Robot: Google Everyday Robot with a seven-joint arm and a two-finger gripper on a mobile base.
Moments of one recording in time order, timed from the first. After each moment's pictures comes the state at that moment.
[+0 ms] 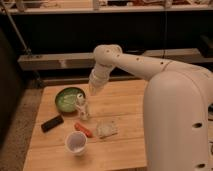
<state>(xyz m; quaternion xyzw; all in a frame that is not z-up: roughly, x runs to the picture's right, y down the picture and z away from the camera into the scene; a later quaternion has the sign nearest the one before) -0.065 0.015 0.790 -0.09 -0.37 -0.70 0.60</state>
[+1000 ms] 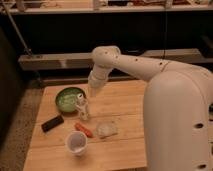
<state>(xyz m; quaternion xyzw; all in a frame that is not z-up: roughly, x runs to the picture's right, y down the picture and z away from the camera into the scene) -0.064 0.017 0.784 -0.09 -0.37 -0.71 0.59</state>
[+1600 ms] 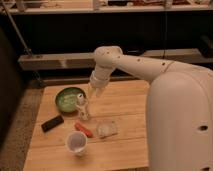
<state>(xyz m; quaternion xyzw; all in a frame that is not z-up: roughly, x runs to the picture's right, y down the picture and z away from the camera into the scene) -0.056 0.019 0.783 -0.09 -0.37 -0.71 0.59</state>
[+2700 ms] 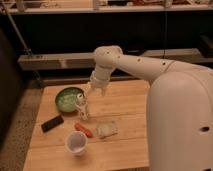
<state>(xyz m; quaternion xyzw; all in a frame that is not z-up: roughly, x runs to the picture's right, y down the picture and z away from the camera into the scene) -0.060 0.019 0.779 -0.09 -0.37 -0.71 0.59</state>
